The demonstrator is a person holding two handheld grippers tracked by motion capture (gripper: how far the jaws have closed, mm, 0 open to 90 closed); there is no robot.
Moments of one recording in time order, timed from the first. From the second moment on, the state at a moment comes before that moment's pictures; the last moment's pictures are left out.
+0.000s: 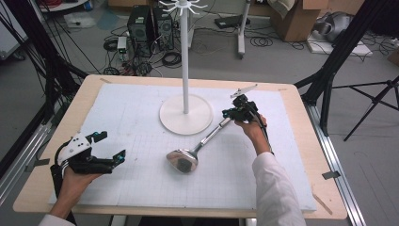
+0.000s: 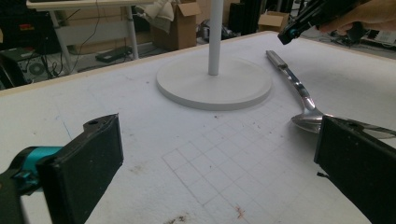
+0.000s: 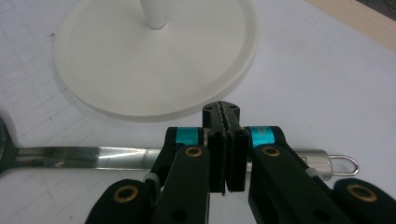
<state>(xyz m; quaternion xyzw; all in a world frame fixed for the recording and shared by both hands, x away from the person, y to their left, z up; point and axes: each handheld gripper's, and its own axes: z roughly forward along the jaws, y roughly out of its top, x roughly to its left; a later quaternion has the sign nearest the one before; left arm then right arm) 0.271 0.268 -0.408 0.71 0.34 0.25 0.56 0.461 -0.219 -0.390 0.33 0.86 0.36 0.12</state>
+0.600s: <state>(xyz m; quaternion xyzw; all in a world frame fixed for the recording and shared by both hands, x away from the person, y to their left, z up) 0.271 0.267 -0.409 0.71 0.33 0.25 0.56 0.475 -0.217 -0.410 0.36 0.86 0.34 0.11</state>
